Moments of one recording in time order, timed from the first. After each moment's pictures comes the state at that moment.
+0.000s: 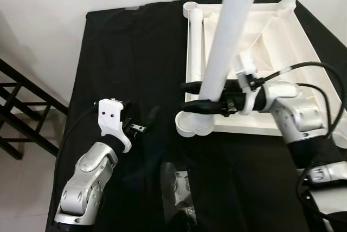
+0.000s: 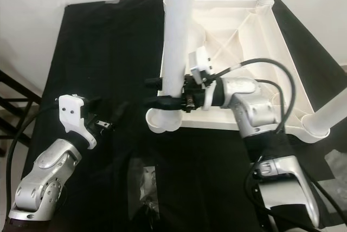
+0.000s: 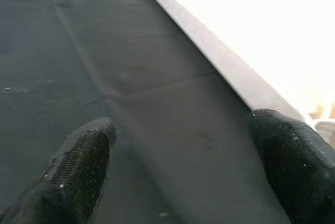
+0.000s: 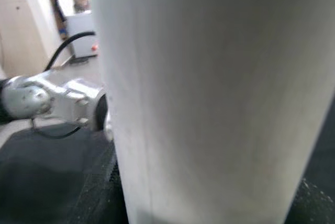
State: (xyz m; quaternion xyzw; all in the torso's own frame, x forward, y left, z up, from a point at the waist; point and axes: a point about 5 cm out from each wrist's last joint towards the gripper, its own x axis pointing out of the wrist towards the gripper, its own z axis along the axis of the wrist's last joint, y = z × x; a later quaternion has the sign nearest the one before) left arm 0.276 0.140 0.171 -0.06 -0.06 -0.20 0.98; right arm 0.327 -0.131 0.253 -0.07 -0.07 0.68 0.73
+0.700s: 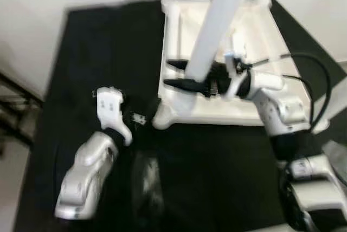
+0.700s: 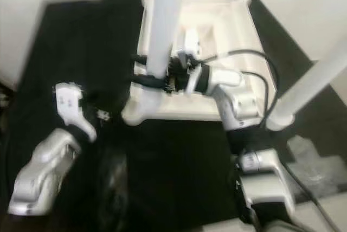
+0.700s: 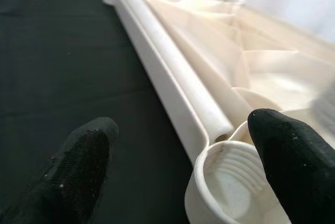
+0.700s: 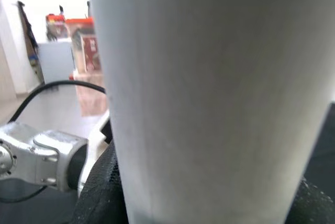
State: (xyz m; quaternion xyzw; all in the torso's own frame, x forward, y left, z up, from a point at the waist) left arm 0.284 0.141 0.183 -0.07 -0.08 -0.17 0.98; right arm 0.329 -0.103 0.279 -0.05 -0.15 0.65 0.75
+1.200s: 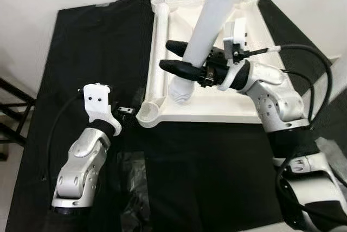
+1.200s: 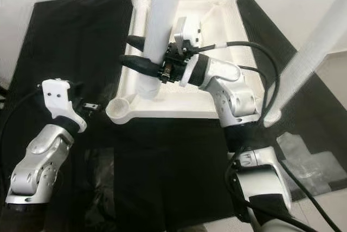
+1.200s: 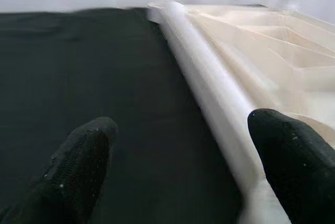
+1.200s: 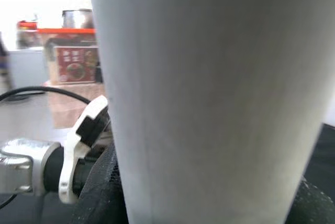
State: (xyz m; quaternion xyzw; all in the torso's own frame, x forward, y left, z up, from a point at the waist) left arm 0.298 0.166 0.202 -0.04 -0.12 -0.12 0.99; right arm 0.335 -0.107 0.297 -0.04 -0.19 0.60 0.78
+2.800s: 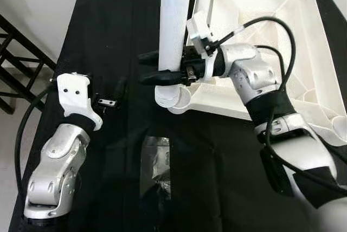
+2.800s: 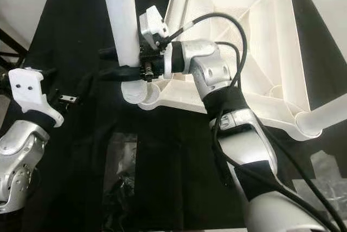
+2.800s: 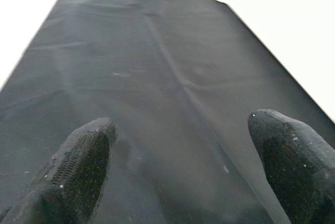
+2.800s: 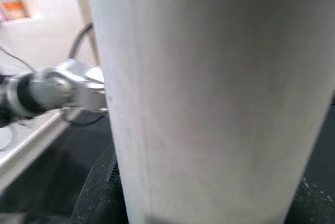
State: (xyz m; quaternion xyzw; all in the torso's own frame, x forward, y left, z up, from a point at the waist) left arm 0.269 0.188 0.229 0.03 -0.14 -0.10 0.98; right arm 0.351 -0.081 0.312 -0.12 -0.09 0.76 0.63
